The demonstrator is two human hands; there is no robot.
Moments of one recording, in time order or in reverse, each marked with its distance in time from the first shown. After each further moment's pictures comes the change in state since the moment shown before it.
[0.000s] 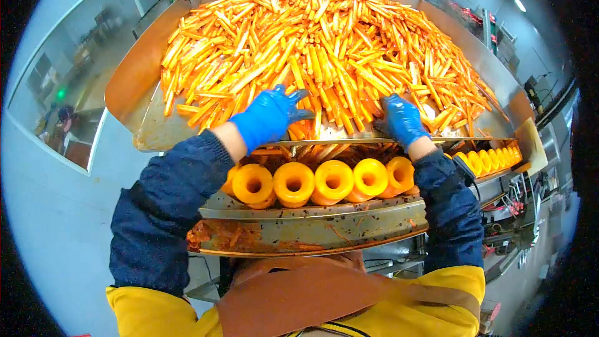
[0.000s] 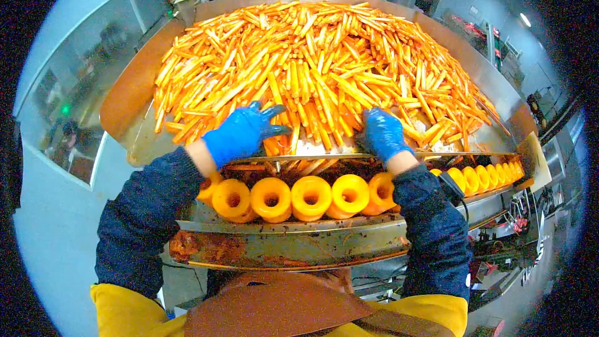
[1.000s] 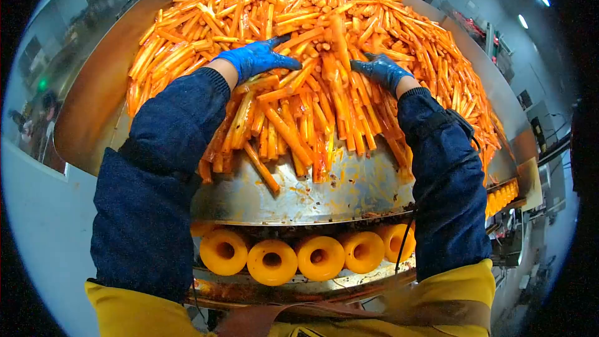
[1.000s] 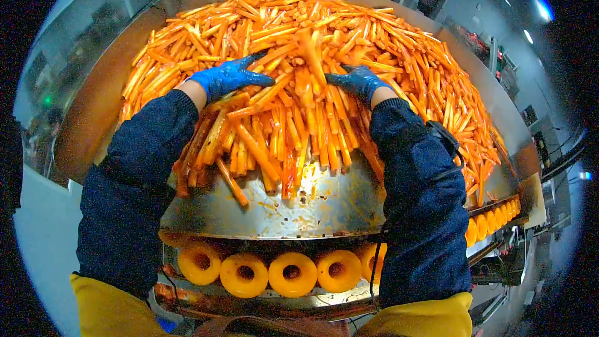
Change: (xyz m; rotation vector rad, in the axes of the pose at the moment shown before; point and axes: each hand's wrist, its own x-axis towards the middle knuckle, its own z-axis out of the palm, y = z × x) left_hand 0.093 -0.212 0.059 -0.935 -0.153 -0.520; right_hand 0.256 -0.013 0.018 0.601 -0.297 0.068
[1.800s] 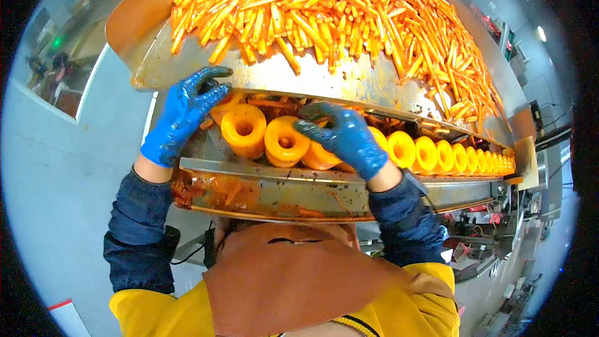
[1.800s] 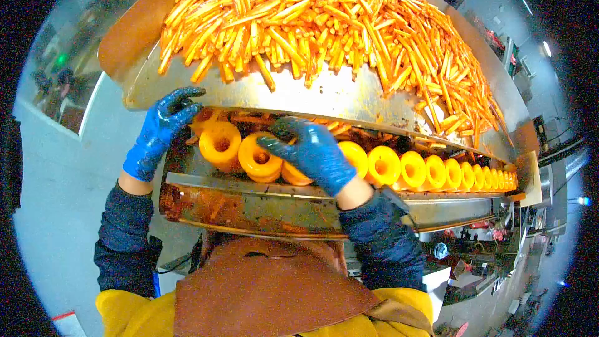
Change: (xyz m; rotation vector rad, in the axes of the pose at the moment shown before) left_hand -0.341 0.017 0.111 -0.410 0.518 -0.060; right_hand -0.330 -0.120 0.148 0.353 0.060 -0.401
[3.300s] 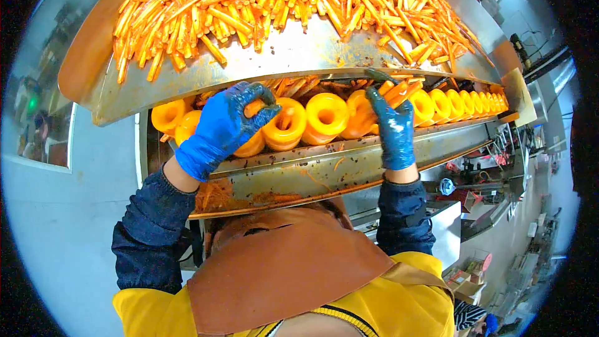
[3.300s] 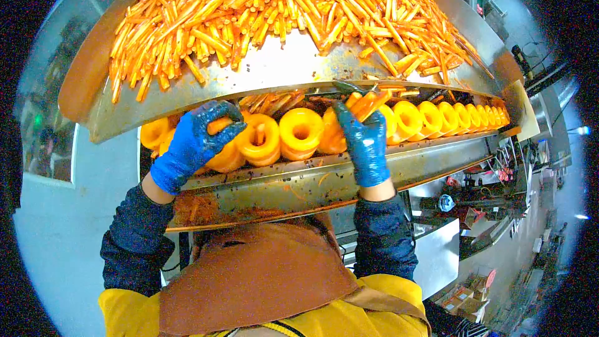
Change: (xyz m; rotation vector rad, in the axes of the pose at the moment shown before) left_hand 0.012 0.056 0.156 0.268 -0.248 0.429; right_hand -0.109 0.088 -0.090 0.525 0.773 0.291
